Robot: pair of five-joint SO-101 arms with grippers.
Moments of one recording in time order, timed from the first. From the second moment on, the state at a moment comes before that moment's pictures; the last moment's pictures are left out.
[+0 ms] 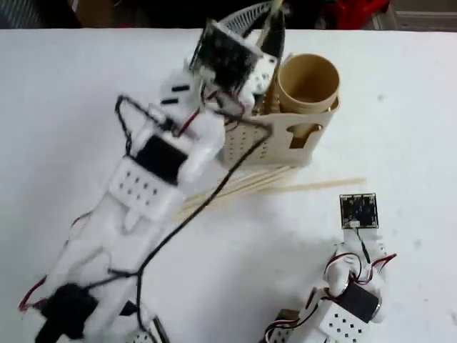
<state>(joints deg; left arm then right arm) 27.5 -16.0 4.4 17.3 -8.6 29.5 -102.9 96.4 66.2 35.6</state>
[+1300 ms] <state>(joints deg) -6.2 -16.7 8.5 68.0 2.1 29.5 -102.9 96.4 66.2 35.6</state>
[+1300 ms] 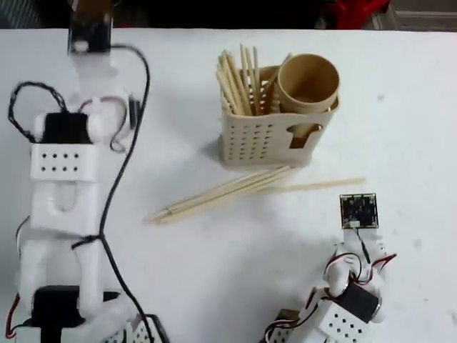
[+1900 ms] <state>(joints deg) -9.5 -12.9 43.4 27.6 2.1 18.5 -102.9 96.4 73.2 35.6</state>
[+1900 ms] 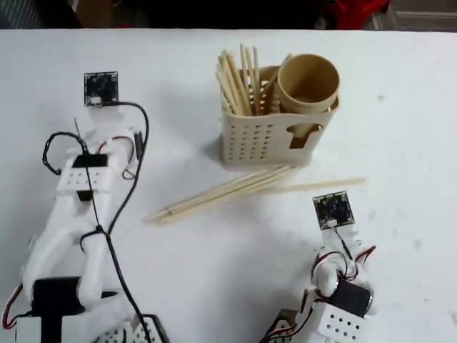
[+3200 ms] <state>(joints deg) 20.2 -1.9 34.6 54.0 -30.2 34.0 -102.9 96.4 72.1 35.6</state>
